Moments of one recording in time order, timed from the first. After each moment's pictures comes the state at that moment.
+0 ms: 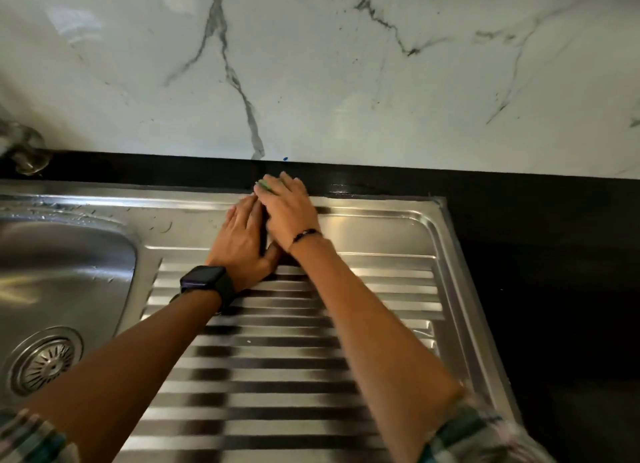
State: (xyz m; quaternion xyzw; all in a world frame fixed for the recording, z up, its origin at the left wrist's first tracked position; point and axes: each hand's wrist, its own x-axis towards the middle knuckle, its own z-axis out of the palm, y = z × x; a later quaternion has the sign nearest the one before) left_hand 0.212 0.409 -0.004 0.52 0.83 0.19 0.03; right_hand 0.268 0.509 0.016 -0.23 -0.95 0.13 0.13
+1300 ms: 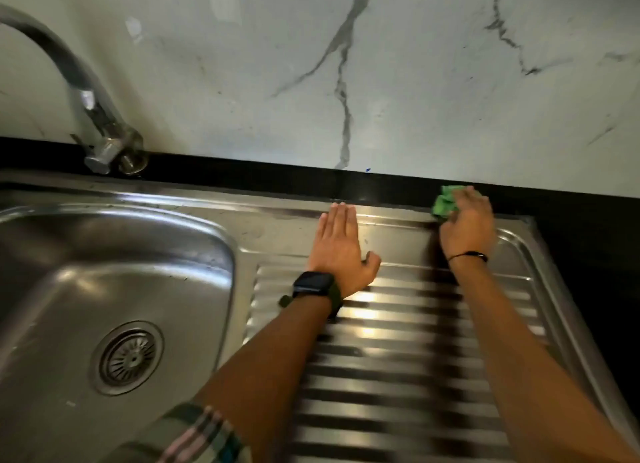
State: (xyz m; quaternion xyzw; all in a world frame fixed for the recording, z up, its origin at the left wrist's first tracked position) left_hand 0.208 0.406 -0.002 0.52 0.83 0.19 0.09; right_hand 0.333 0.557 0.014 -0.54 -0.80 0.12 0.23
